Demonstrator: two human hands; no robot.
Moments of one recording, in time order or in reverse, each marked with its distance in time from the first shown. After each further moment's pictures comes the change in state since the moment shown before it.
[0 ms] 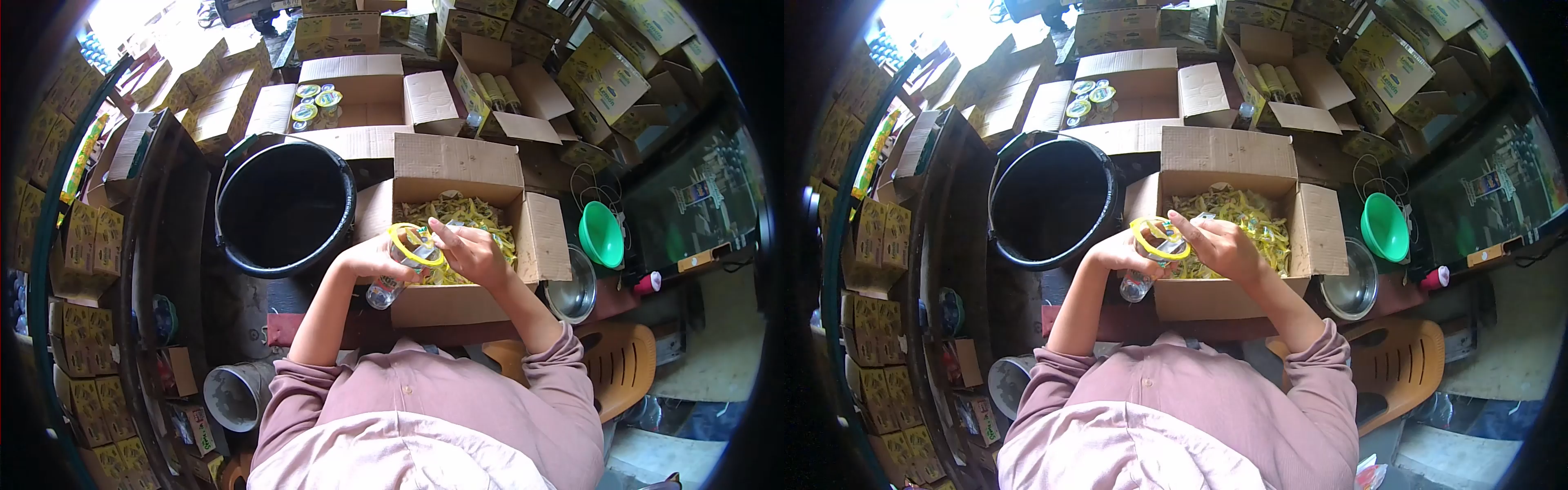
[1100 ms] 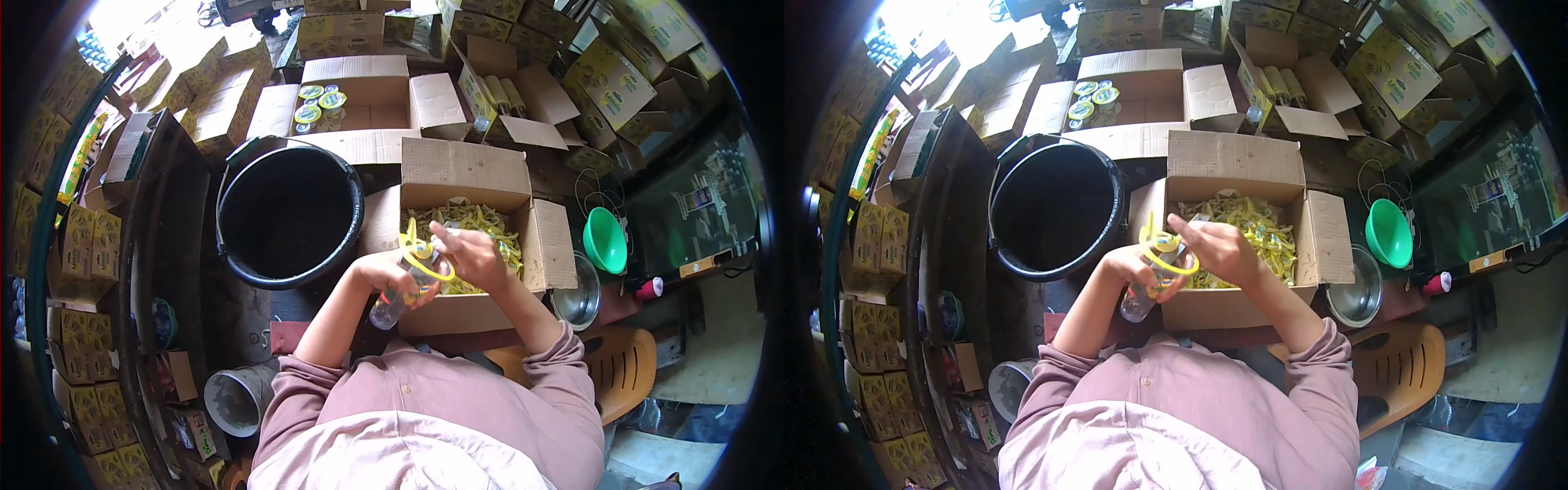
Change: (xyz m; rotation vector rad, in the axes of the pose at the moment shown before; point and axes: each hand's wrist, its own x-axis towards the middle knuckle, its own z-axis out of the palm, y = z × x) left_hand 0.014 -0.024 -0.019 -0.366 -0.451 0.089; right_hand 0.017 0.006 0.017 0.080 0.046 -0.025
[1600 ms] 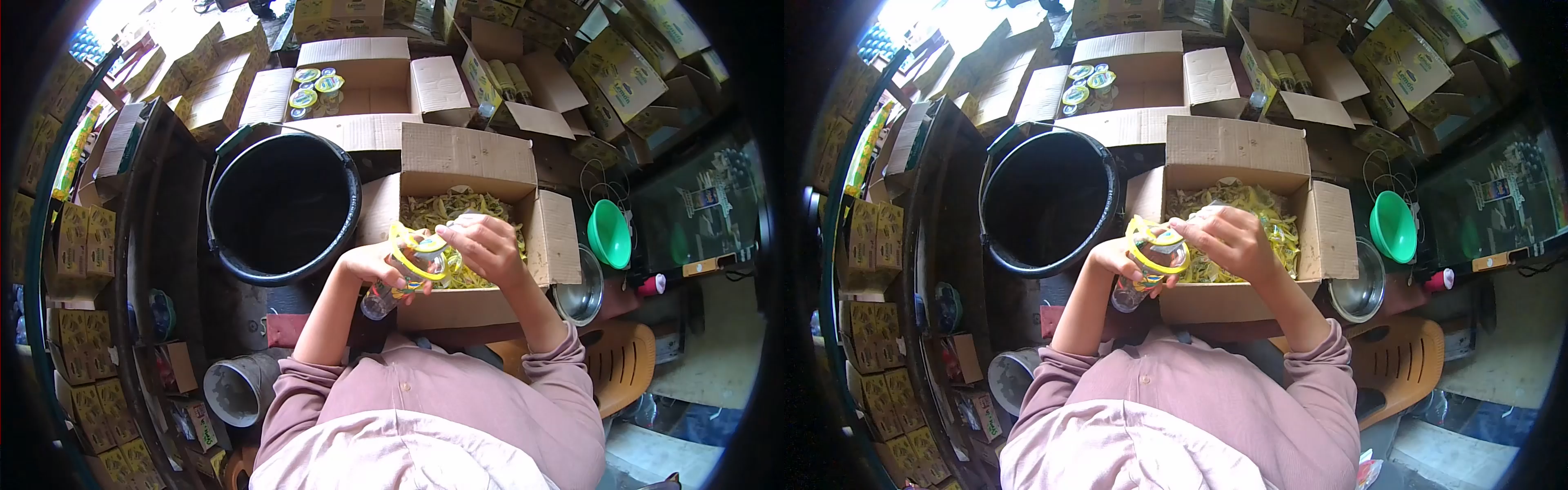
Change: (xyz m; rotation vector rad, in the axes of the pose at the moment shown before) left_hand -0.015 -0.015 -0.022 -0.077 0.079 0.029; right_hand 0.006 0.007 -0.016 -0.048 0.025 -0.005
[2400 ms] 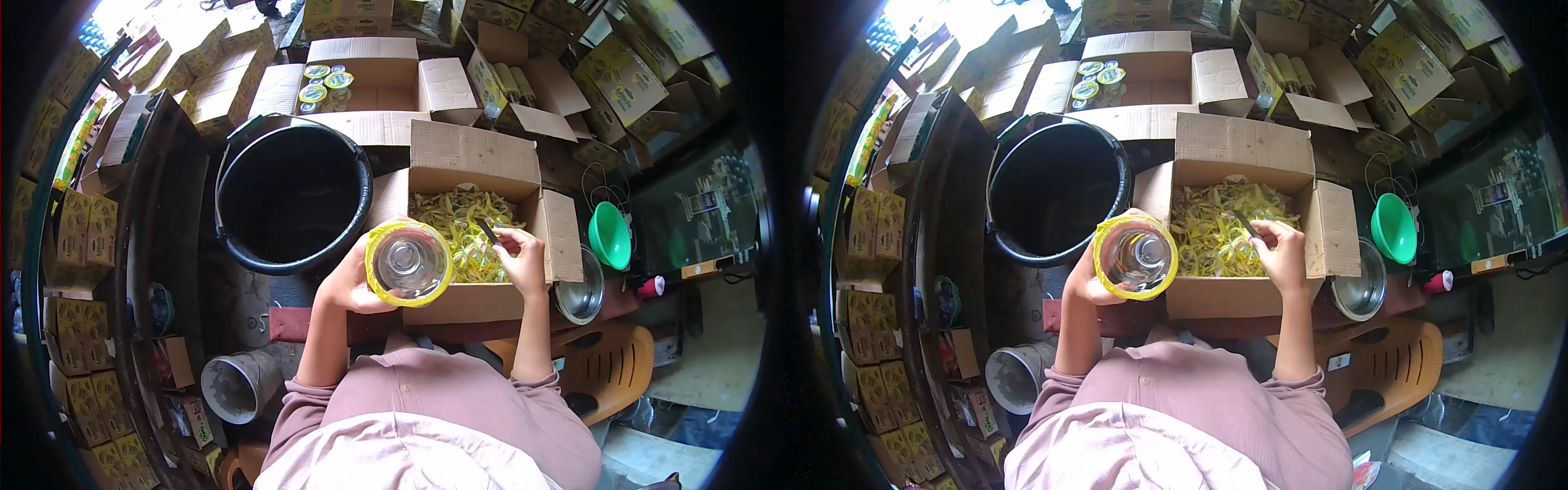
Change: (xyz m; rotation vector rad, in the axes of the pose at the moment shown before) left_hand -0.036 0.019 0.064 0.716 0.426 0.585; right_hand -0.074 -0.010 -0.011 0.198 -0.075 1.098
